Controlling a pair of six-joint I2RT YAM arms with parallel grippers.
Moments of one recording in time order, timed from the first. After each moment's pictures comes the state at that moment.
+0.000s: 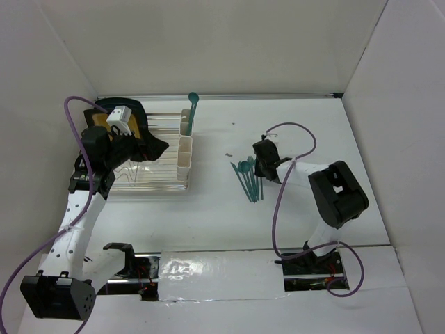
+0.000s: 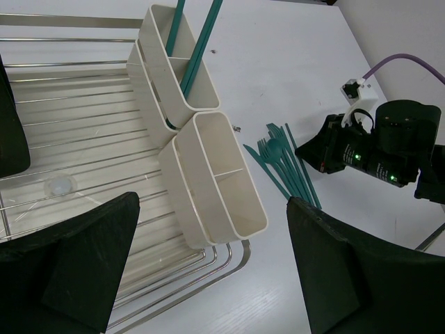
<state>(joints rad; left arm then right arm) -0.02 0.97 0.95 -0.29 0.49 -0.32 0.45 1.70 0.85 -0.02 0.31 0.43</state>
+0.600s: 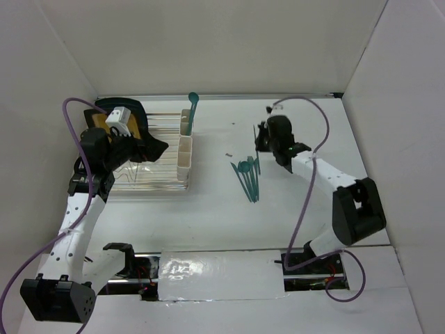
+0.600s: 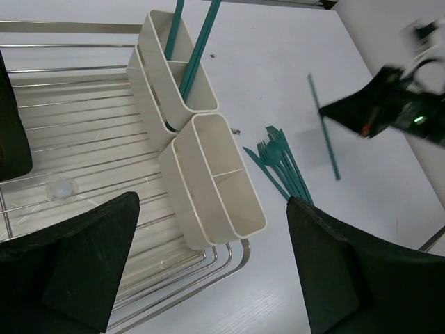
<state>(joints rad) -0.02 0.94 0.93 -0.28 0.48 -0.32 0.39 1.57 0.95 -0.05 0.13 0.34</state>
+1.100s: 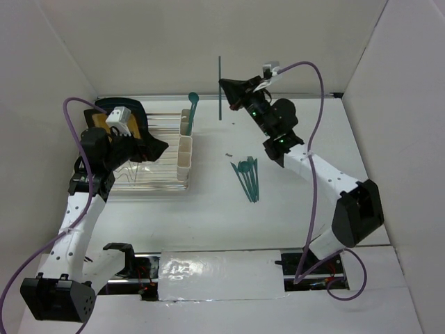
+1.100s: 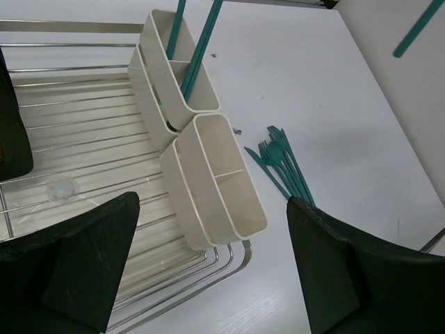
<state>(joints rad) -0.02 0.95 0.93 -0.28 0.48 -0.32 0.51 1.50 1.24 0.67 -0.14 0.38</state>
